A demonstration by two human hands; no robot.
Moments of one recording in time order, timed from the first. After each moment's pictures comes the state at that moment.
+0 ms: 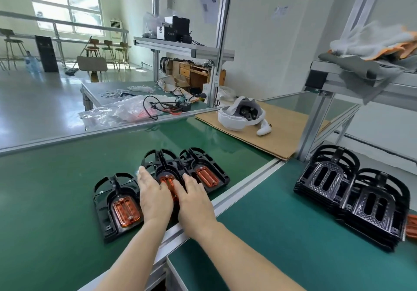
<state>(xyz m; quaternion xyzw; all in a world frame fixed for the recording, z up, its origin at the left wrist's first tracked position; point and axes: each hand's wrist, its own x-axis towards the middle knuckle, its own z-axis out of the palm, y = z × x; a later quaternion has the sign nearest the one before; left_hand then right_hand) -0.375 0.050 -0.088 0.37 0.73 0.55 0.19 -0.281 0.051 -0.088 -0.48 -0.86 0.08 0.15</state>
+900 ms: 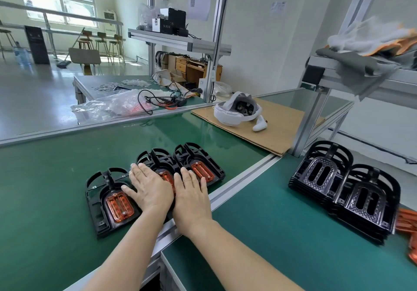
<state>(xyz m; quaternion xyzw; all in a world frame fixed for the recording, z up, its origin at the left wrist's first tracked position) -0.374 0.075 -0.093 0.38 0.87 0.30 0.12 -0.280 0.046 -0.085 -0.52 -0.85 0.04 0.10</state>
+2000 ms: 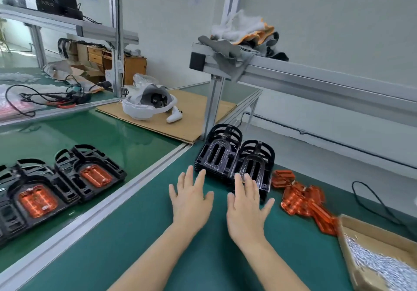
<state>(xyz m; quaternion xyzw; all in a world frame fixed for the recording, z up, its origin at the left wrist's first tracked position) -0.111 0.045 -0.086 0.75 0.59 0.25 0.18 -0.005 -0.015 -0.069 -0.81 -0.54 0.03 0.22</state>
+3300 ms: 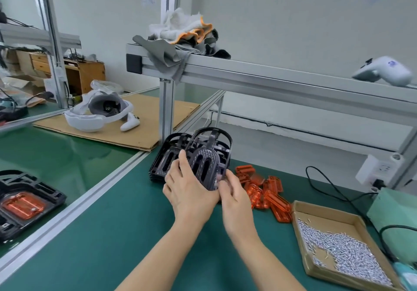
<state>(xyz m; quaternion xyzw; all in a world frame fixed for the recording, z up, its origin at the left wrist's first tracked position) -0.013 0.022 -0.042 0.67 0.56 0.43 0.22 0.052 -0.041 -0.036 -0.64 -0.44 0.23 0.58</state>
